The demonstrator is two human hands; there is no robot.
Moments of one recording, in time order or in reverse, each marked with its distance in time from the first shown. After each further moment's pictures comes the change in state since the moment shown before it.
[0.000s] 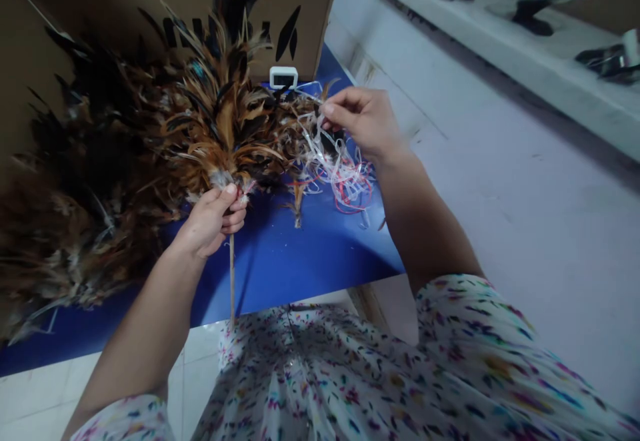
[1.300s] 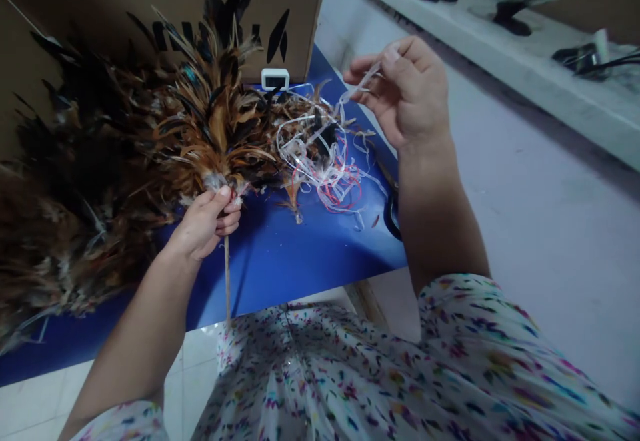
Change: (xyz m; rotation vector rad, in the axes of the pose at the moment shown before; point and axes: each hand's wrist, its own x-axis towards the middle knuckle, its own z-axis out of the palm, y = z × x) left_hand -0.001 0.002 0.002 0.018 0.023 -0.031; right_hand 0.001 -0.019 -0.038 0.452 0.129 -0.077
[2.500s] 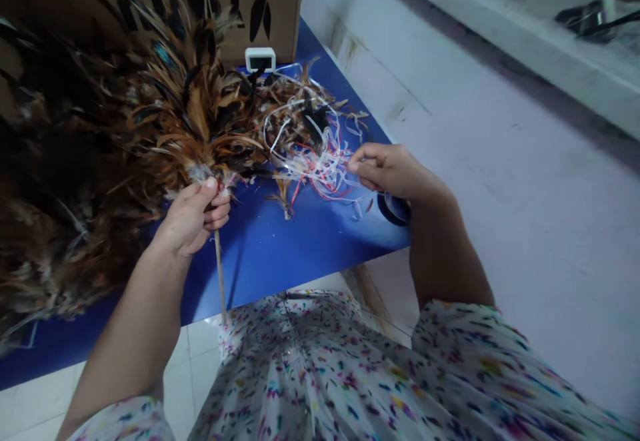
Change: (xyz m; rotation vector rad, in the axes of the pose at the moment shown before) left_hand -0.001 0.002 0.004 0.040 -0.005 0.002; right_hand -0.104 0.004 -0.052 -0.713 -0.350 0.432
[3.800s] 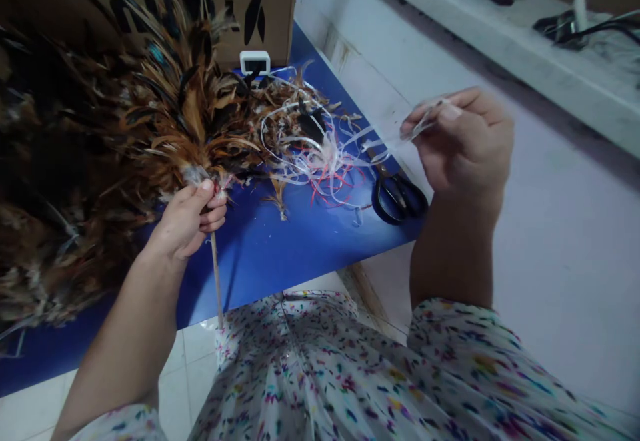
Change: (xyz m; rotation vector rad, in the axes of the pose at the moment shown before) left_hand -0.002 0.001 0.000 0.027 -0.024 0.015; right_hand -0.023 -0.030 -0.022 0.391 0.618 -0.339
